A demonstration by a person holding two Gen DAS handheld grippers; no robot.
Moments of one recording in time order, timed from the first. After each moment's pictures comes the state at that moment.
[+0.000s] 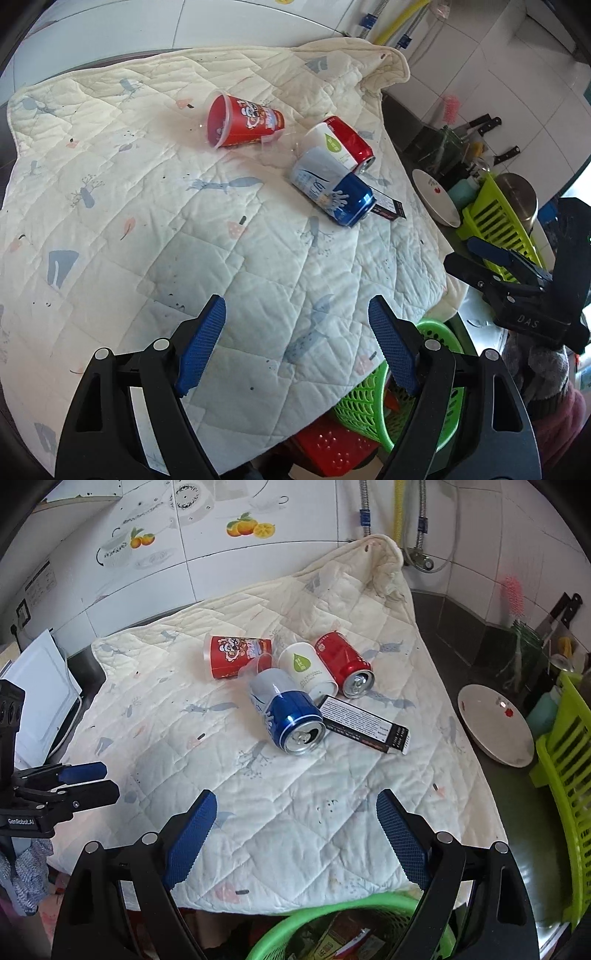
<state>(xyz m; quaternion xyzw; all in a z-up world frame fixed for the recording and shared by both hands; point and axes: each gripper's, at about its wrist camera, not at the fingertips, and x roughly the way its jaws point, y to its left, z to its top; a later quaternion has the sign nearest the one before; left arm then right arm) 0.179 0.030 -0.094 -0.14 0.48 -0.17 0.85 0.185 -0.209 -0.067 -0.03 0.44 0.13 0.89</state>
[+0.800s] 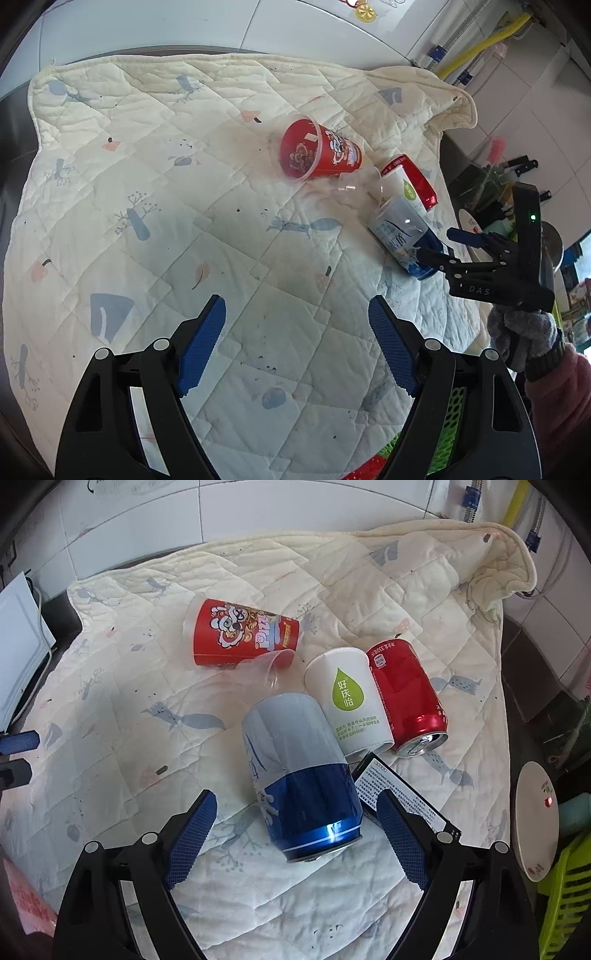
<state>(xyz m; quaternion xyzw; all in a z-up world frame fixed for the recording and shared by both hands) 0.240 0.104 -0.109 -0.17 0.48 -0.12 0.85 0.323 -0.138 -0.124 -0.14 0.50 0.17 0.84</state>
